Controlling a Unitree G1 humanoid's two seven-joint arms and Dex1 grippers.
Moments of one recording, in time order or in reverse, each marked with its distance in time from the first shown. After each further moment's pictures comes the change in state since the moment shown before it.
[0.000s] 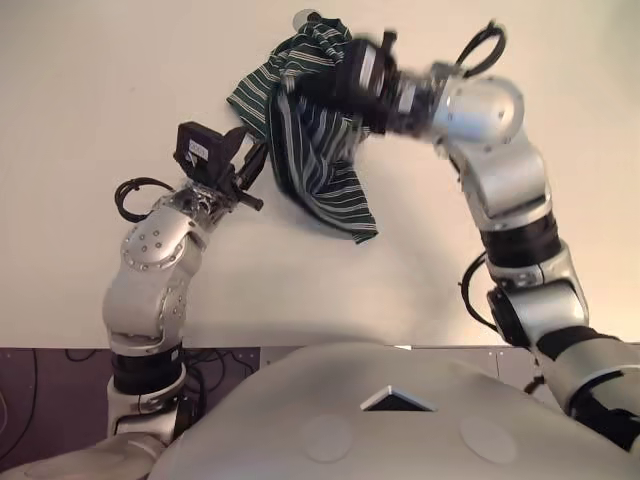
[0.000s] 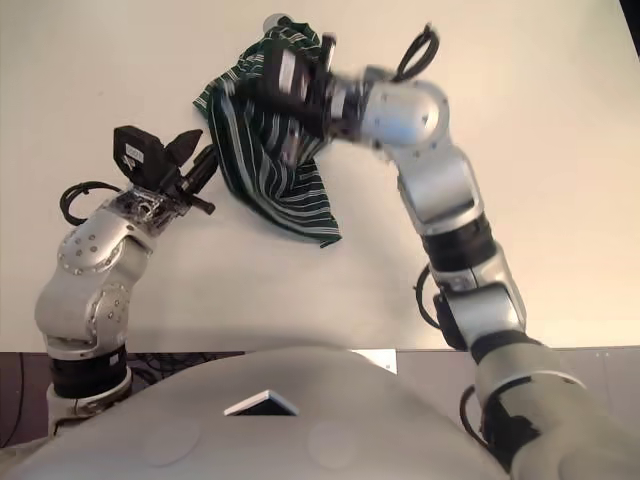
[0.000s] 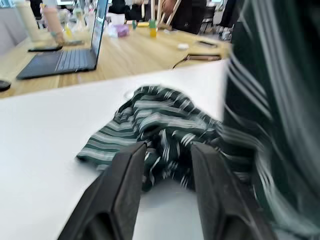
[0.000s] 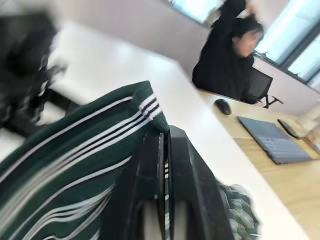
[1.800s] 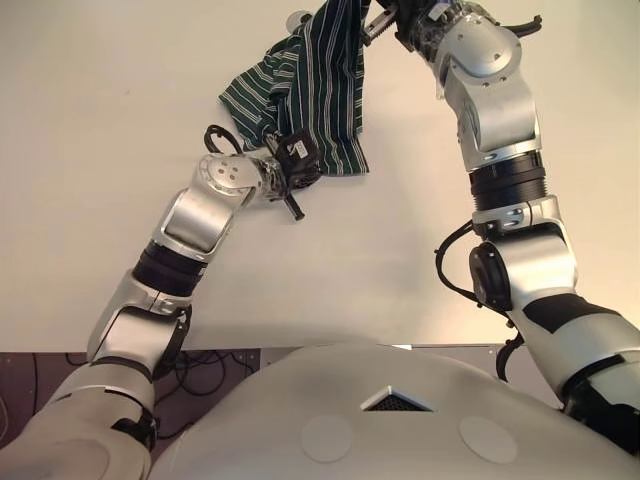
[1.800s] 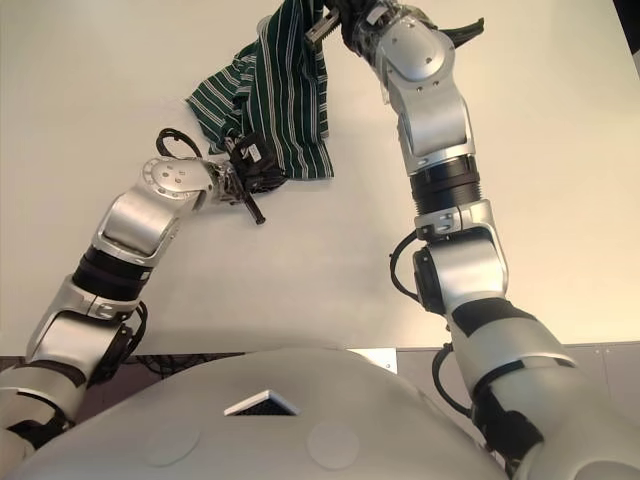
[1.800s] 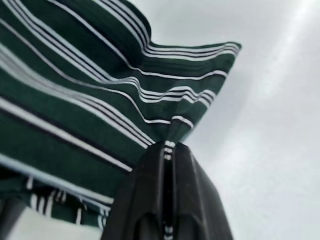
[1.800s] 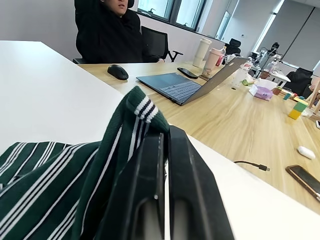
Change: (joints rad) left arm -0.381 0.175 -0.450 0.483 0.208 0.091 -0.345; right arm -0.110 0.106 -0.160 0.480 -0.080 -0.117 -0.402
